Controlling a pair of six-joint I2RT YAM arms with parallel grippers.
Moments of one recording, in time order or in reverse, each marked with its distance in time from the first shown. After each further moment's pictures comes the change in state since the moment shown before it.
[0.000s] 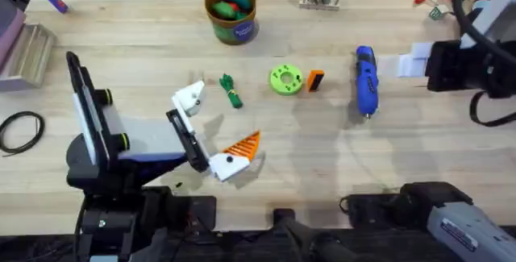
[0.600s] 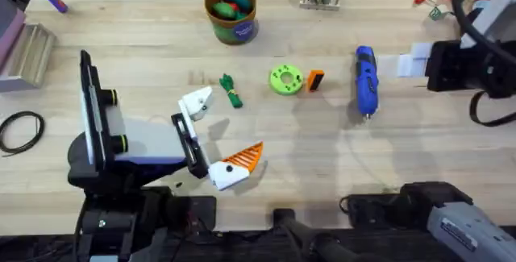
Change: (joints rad) left arm 0.000 0.000 0.000 -0.016 0.103 -0.010; right arm 0.000 0.000 0.000 0.000 0.000 0.000
